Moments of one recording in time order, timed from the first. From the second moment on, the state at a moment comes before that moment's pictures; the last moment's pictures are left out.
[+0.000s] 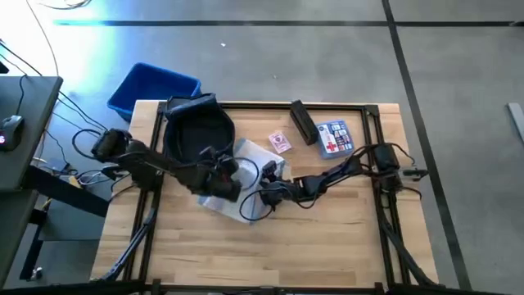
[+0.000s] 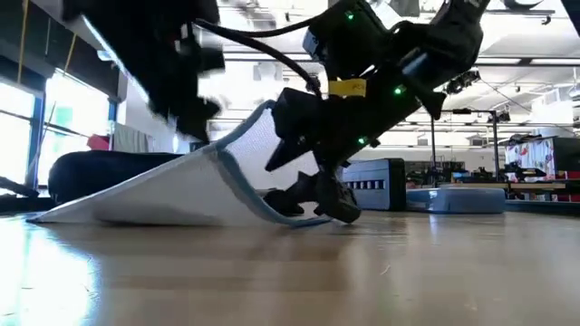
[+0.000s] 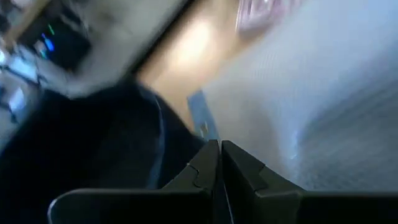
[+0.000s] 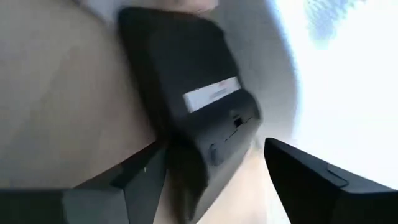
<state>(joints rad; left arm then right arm) -0.21 1.59 0.88 -0.58 -0.91 -0.61 0.17 2.08 1.03 0.38 0.64 -0.80</state>
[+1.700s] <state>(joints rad) -0.11 1.66 0.61 0.01 -0.63 -0.42 0.35 1.84 1.09 -0.20 0.66 -0.48</state>
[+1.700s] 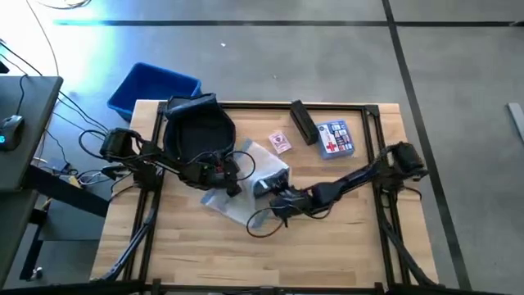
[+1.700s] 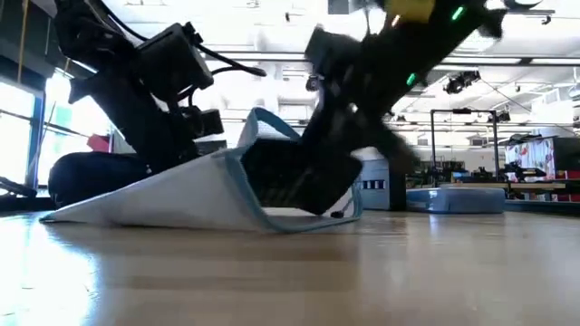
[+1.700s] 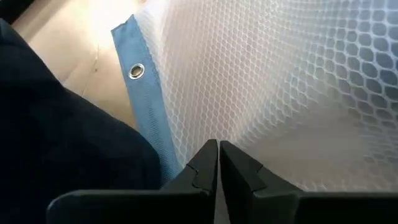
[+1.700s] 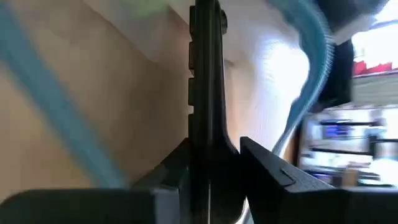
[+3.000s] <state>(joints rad) -0.11 1.65 0.61 0.02 -0.59 -0.44 -0.31 1.10 1.00 -1.16 0.33 0.59</state>
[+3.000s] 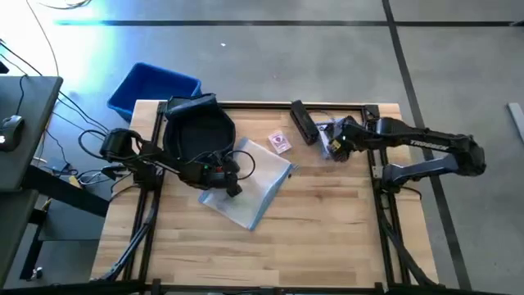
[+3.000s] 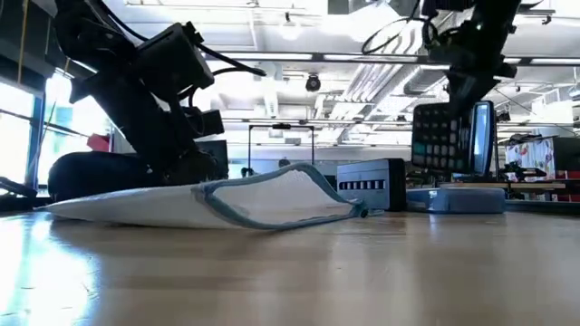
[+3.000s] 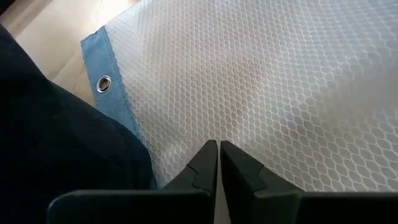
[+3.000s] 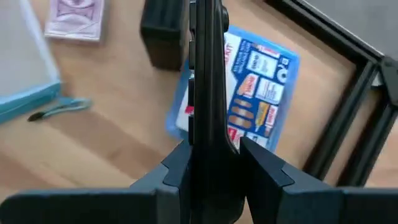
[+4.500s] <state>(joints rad) -0.11 1.65 0.62 0.02 -0.57 -0.43 -1.10 1.07 0.70 -0.75 -0.38 0.40</state>
